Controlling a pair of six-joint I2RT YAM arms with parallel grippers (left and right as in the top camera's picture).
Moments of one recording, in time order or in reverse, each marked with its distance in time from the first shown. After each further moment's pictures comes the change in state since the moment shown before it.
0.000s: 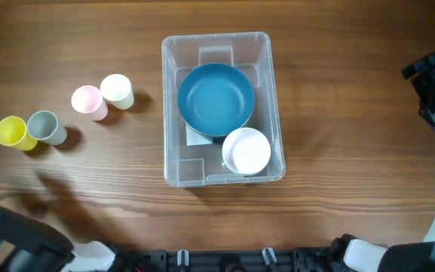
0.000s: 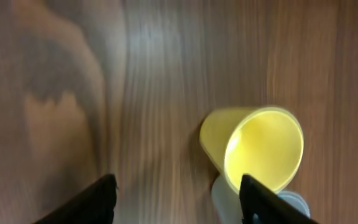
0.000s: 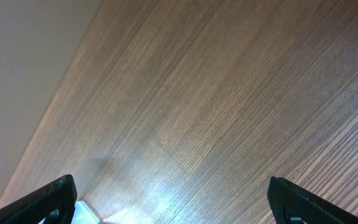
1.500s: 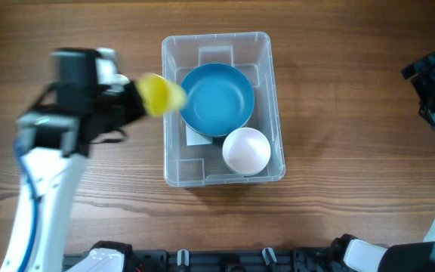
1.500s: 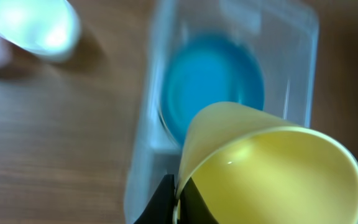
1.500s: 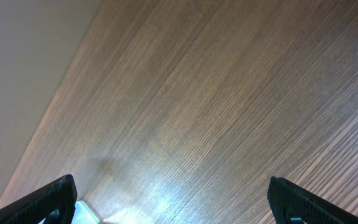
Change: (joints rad) left arm -1.130 -0.302 0.120 -0.288 0.159 0.170; right arm 0.000 0.000 0.000 0.000 0.000 0.000
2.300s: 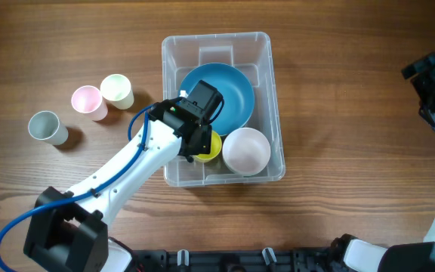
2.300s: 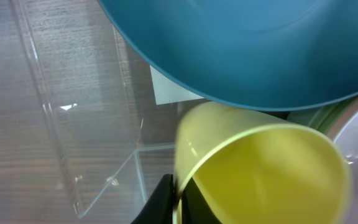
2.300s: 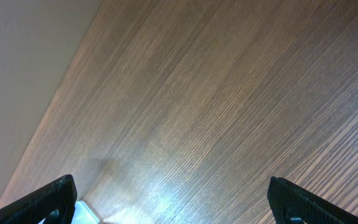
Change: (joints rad) left arm -0.376 0.296 -0.213 0.140 -0.302 -0.012; right arm 0.000 0.000 0.000 0.000 0.000 0.000
